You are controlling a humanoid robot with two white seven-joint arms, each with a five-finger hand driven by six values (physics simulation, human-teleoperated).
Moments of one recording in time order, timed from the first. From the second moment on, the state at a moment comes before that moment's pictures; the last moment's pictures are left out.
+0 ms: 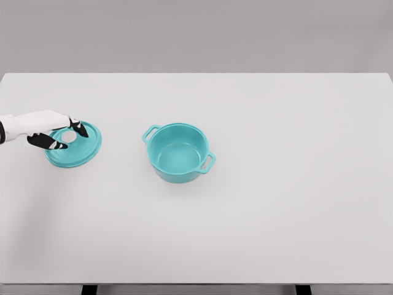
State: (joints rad) left arm -0.69 0.79 -0.65 -1.00 -0.32 -0.61 -0.57; right arm 0.01 0.00 0.12 0.11 0.07 -0.28 0.38
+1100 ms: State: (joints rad) left arm -0.69 0.88 -0.66 -1.29 -0.27 -0.61 -0.57; right arm 0.01 0.00 0.12 0.11 0.07 -0.28 0.38
